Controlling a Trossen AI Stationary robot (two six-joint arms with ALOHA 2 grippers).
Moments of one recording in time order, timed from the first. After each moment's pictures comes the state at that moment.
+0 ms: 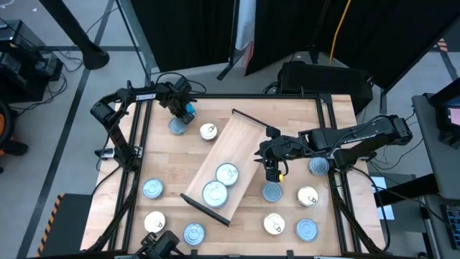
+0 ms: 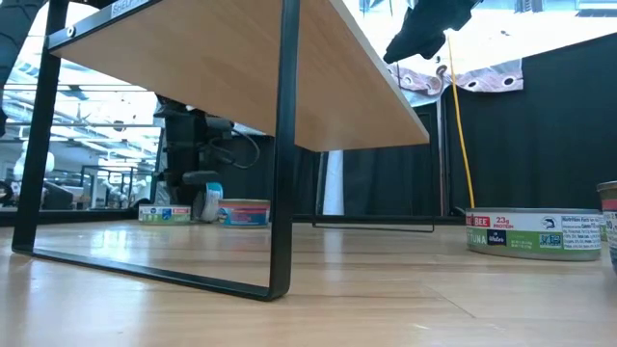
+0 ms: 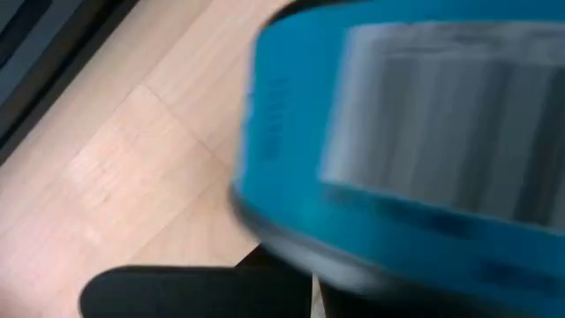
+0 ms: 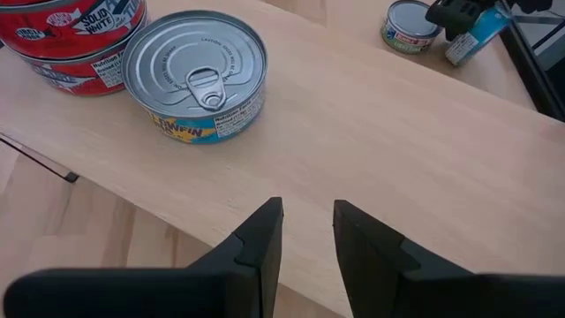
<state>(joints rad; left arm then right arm) 0.90 1.75 1.01 -0.63 -0.04 0.09 0.15 1.31 1.10 -0.54 0.18 0.12</state>
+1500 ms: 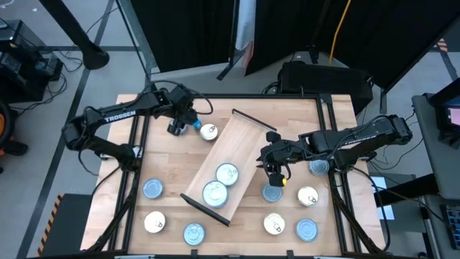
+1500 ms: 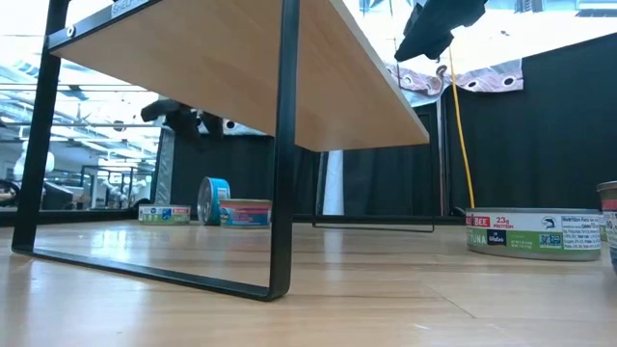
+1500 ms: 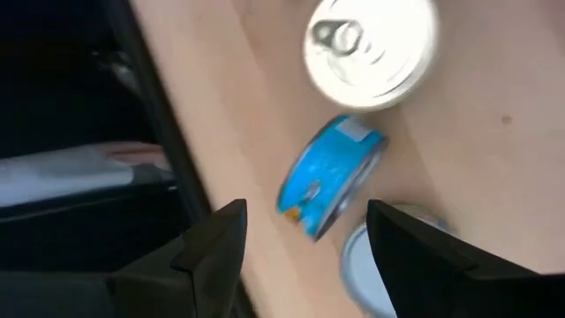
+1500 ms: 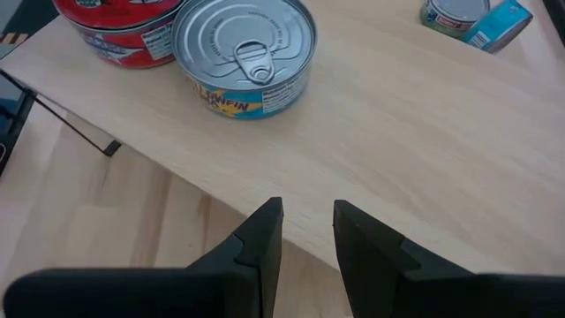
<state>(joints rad) 0.56 1.34 1.02 -0.75 -0.06 1.08 0.19 1.31 1.10 -0.57 0.13 0.13</state>
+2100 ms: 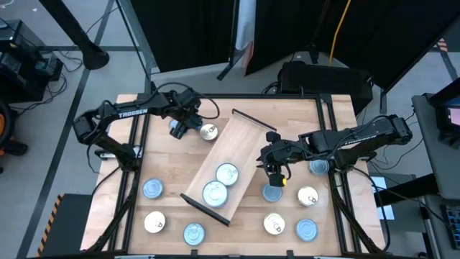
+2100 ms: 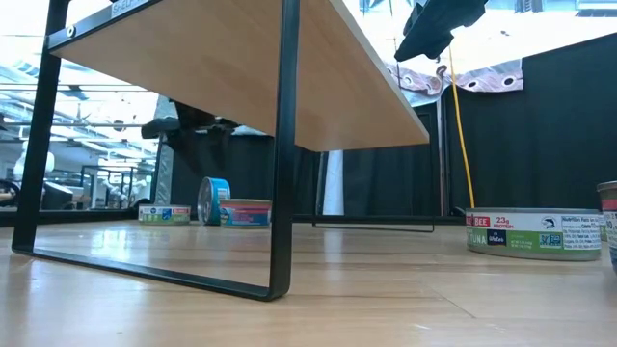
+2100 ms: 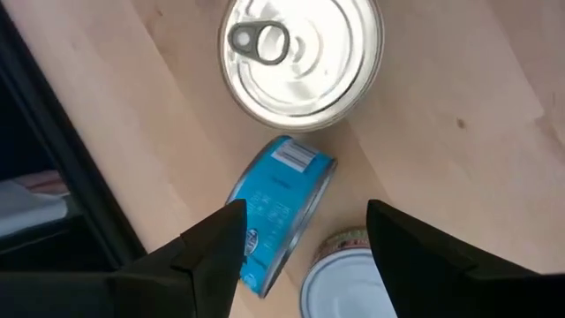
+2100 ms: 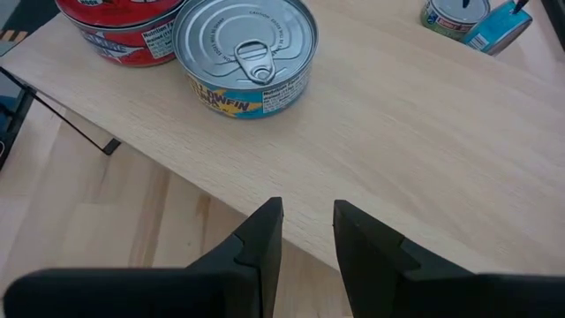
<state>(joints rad) 0.57 1.48 1.02 -0.75 0.02 1.13 0.19 1.31 1.10 -0.57 0.13 0.12</state>
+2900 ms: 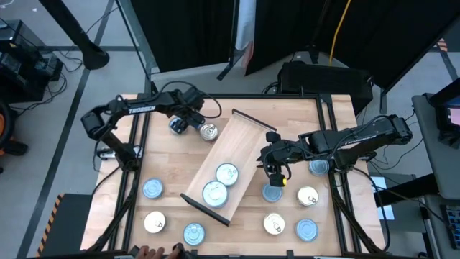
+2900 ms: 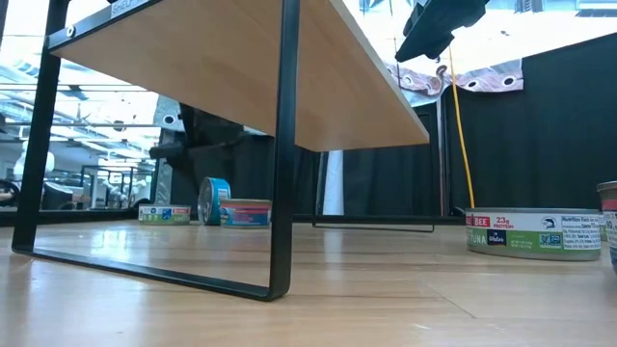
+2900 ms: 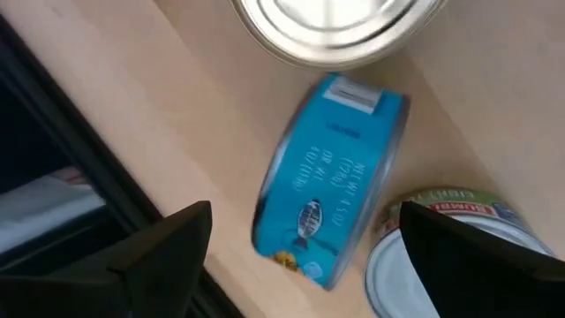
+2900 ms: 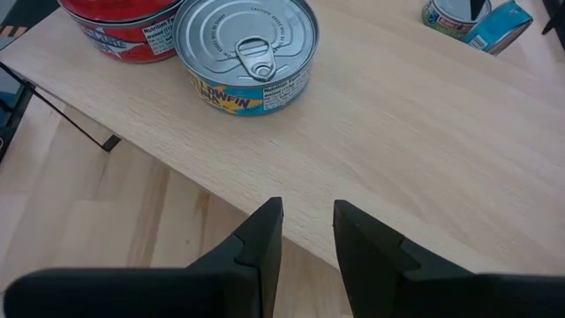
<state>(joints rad) 0.61 1.59 1.02 -0.65 -0.10 1.32 0.19 1.31 1.10 -0.58 0.12 0.11</state>
